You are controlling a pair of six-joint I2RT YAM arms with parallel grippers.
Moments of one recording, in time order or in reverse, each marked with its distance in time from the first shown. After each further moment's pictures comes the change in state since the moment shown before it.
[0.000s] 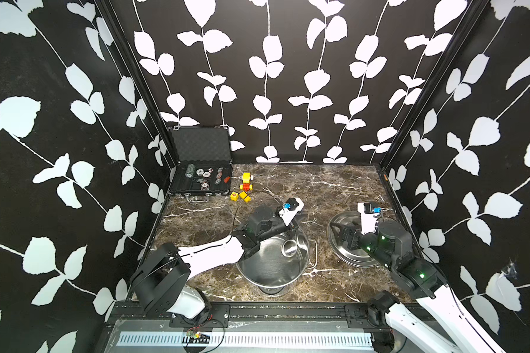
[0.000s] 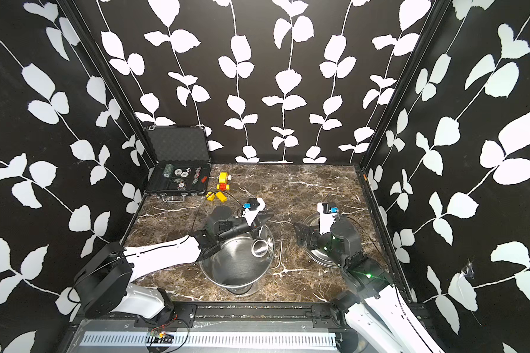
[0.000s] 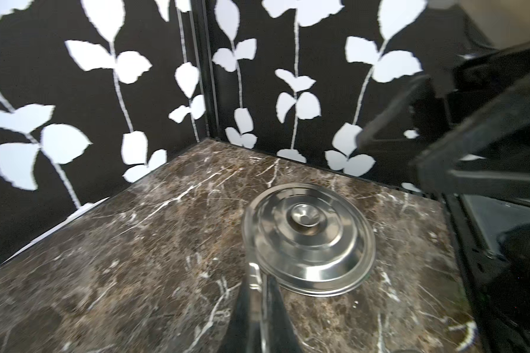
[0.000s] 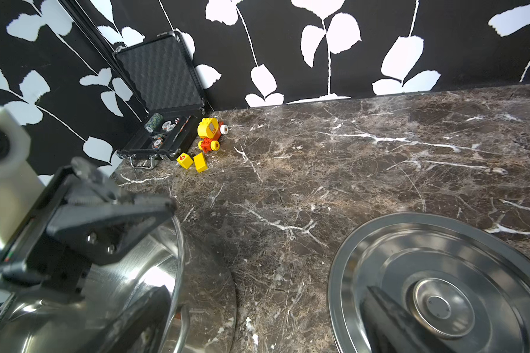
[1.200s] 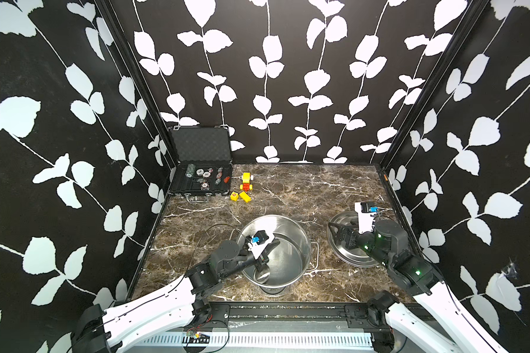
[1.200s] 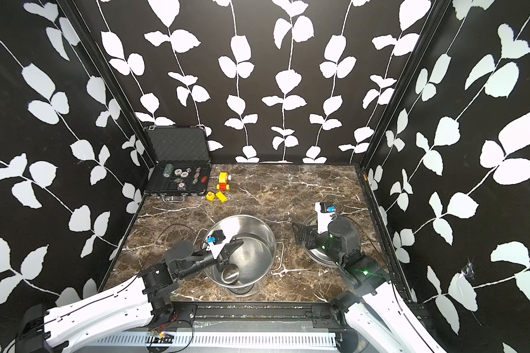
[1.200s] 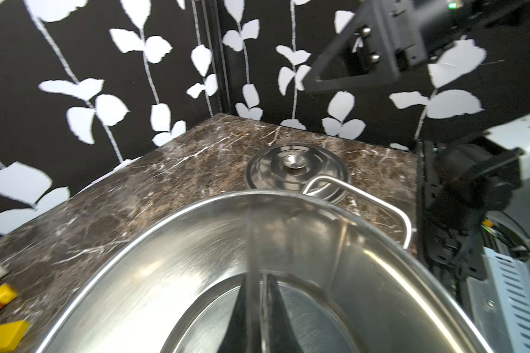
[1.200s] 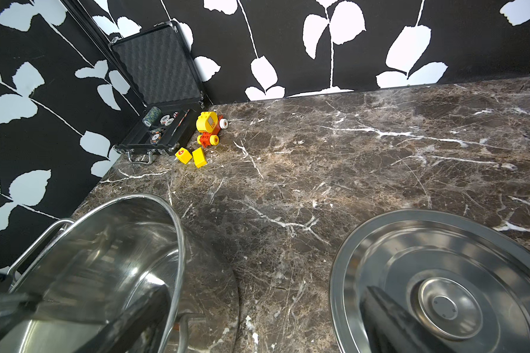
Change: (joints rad) left arm -0.056 -0.723 -0.381 -0.393 -0.269 0.013; right arm 0.000 0.033 -0.010 0.018 -0.013 0.000
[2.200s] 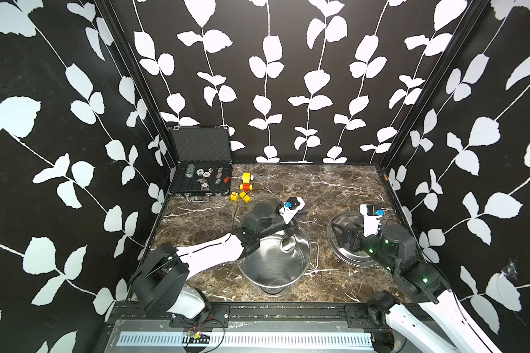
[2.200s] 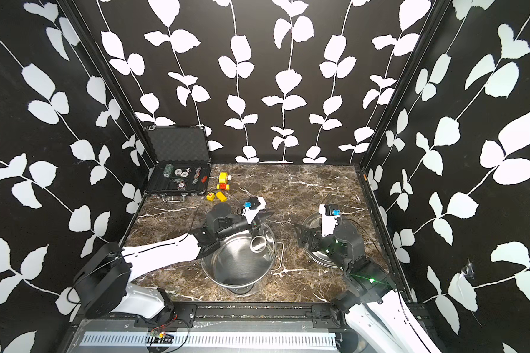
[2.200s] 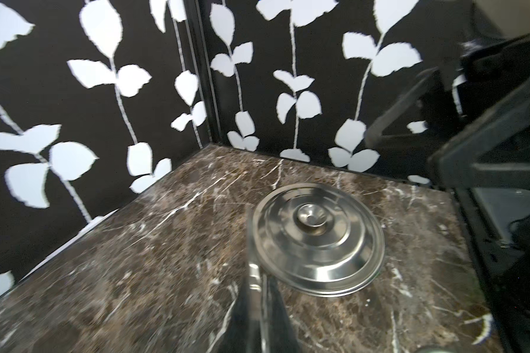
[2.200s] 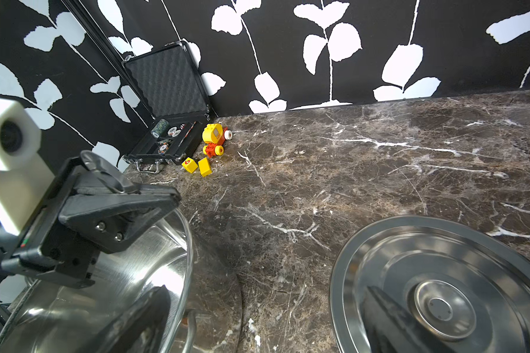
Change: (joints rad) left arm 0.090 0.749 0.420 0.388 0.313 0.038; right arm 0.000 -0.067 -0.006 -0.018 0.007 0.002
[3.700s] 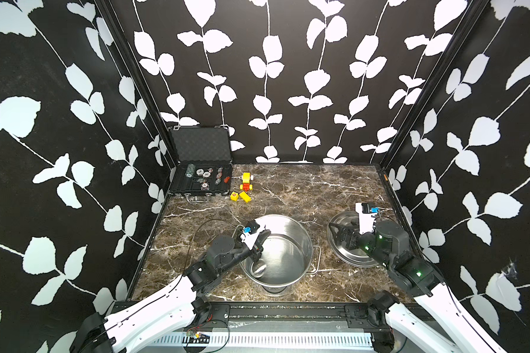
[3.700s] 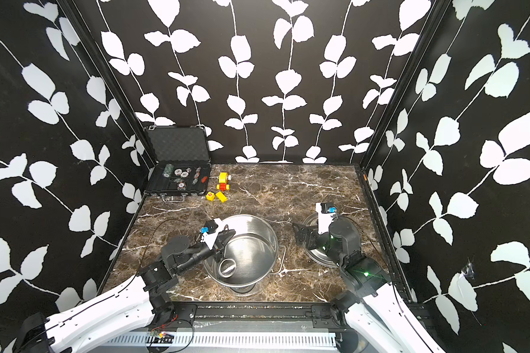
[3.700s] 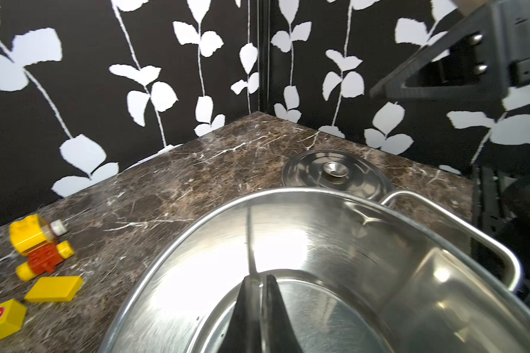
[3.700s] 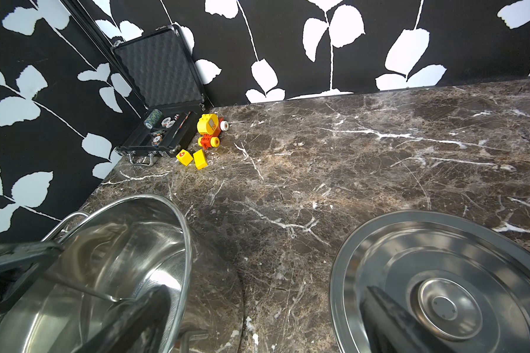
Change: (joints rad) left arm 0.017 -0.727 -0.425 -0.356 -0.337 -0.081; right arm 0.000 0.054 0.000 0.020 -0.006 -0.001
